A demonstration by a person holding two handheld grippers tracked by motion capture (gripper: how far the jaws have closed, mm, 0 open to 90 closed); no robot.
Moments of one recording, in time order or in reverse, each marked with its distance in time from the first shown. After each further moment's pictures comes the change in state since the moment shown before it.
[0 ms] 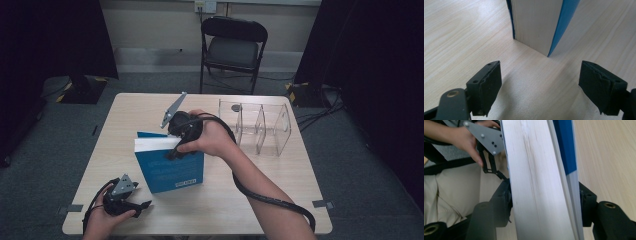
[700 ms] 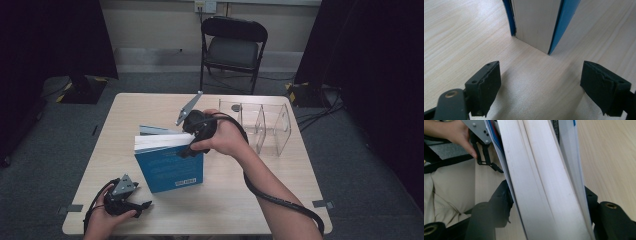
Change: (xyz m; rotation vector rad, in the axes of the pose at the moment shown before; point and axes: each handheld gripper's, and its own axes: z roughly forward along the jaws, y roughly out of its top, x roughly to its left) left arm 0.001 -0.003 0.005 -0.010 -0.001 -0.011; right arm -0.011 -0.028 -0.013 -0.001 -0.026 0.052
